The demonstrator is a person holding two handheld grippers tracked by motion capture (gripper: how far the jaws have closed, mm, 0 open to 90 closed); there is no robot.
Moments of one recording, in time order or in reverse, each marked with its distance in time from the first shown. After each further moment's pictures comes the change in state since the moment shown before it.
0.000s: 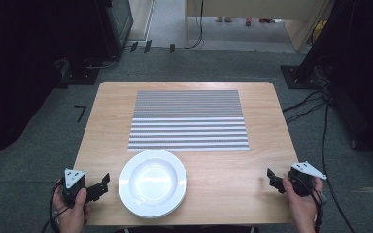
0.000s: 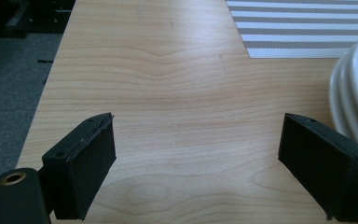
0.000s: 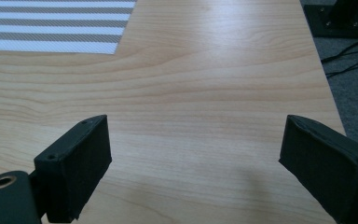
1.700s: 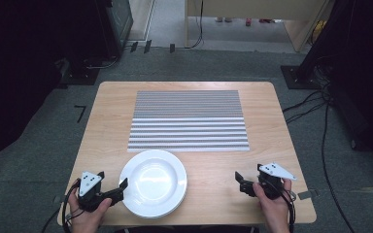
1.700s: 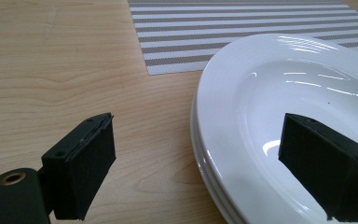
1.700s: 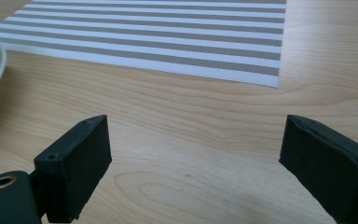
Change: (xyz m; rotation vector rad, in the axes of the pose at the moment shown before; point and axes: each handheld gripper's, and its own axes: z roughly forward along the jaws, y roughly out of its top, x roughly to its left) left arm -0.050 0.004 -0.017 -0.045 -0.180 0.070; right arm 0.093 0.008 -0.007 -0.045 0.237 -0.069
